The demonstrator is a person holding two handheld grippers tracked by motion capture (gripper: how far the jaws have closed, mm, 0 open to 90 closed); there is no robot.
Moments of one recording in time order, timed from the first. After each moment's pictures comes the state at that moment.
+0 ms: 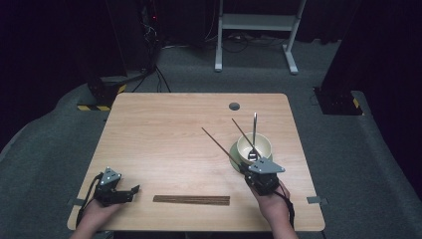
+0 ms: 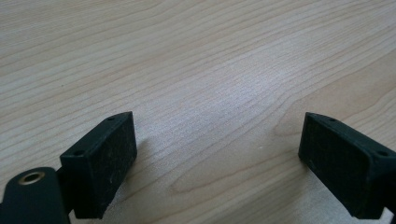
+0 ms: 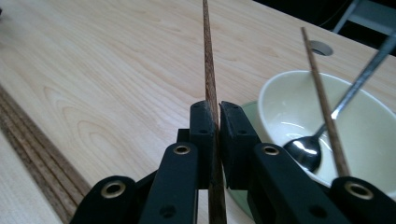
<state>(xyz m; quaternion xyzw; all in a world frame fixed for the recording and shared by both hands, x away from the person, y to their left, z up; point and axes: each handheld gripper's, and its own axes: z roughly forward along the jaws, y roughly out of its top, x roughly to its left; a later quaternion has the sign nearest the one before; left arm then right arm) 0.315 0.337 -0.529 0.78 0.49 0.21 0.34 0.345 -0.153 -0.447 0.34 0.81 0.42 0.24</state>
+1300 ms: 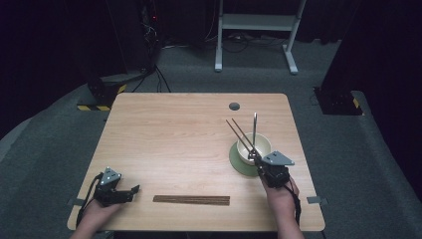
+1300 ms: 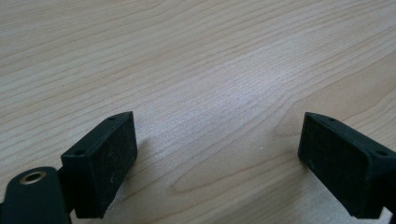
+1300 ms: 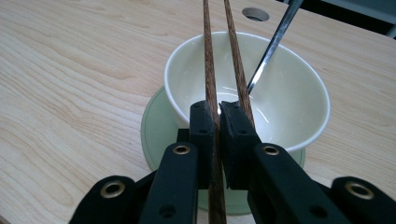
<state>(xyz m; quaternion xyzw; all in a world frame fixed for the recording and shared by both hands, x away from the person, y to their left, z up) 0.315 0.337 -0.529 0.78 0.49 0.21 0.34 0.370 -0.181 -0.463 0.42 0.78 0.37 0.28</state>
